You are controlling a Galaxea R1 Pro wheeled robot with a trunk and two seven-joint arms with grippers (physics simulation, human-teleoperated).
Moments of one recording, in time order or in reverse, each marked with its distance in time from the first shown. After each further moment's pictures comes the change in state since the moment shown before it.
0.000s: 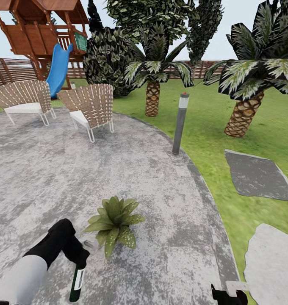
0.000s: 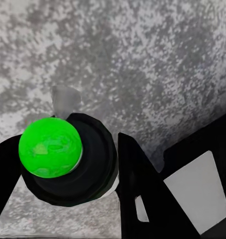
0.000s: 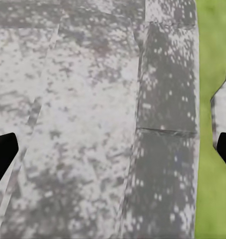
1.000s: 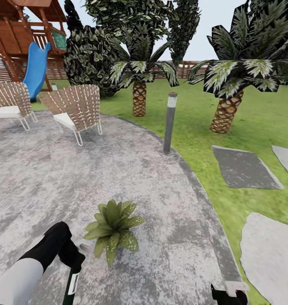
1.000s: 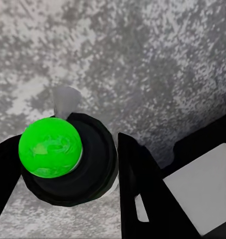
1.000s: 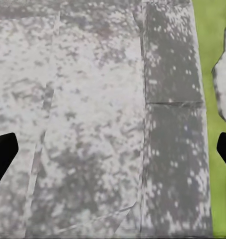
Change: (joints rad) left arm 0.017 0.023 -0.001 0.011 -0.002 -0.007 0.024; right arm 0.000 0.002 0.000 0.000 0.000 -0.001 0.000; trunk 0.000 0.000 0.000
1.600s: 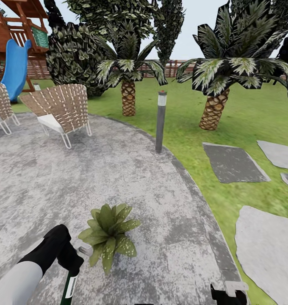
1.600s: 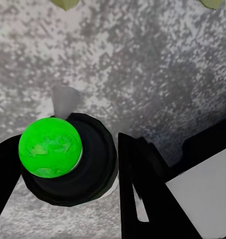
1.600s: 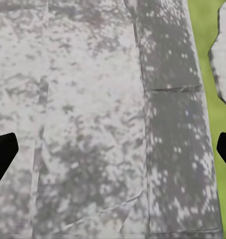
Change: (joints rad) left arm 0.018 0.001 0.000 0.001 0.001 -0.001 0.034; right arm 0.000 0.003 0.000 0.000 -0.001 0.001 0.000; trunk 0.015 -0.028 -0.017
